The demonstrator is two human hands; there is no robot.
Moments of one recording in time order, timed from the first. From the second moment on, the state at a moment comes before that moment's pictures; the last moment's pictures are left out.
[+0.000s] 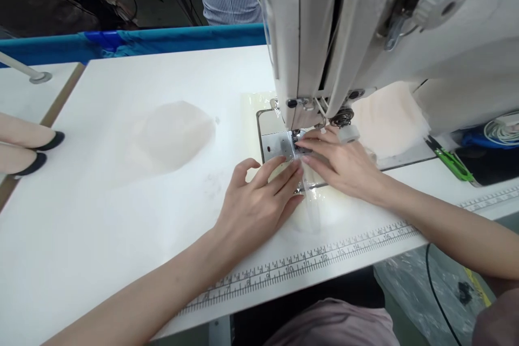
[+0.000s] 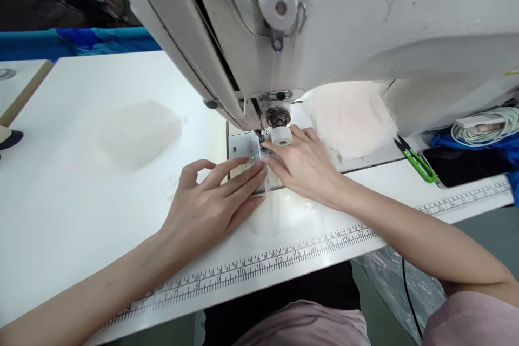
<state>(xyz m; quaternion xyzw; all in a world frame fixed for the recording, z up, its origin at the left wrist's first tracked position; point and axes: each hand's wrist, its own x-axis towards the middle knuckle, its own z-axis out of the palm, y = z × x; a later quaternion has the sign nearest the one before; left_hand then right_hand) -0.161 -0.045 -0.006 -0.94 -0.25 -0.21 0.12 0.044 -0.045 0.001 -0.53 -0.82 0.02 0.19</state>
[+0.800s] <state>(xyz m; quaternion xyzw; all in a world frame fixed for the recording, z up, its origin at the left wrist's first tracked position) -0.159 -0.038 -0.003 -0.93 -0.30 -0.18 0.12 0.038 -0.063 0.006 -0.51 -0.84 -0.20 0.03</state>
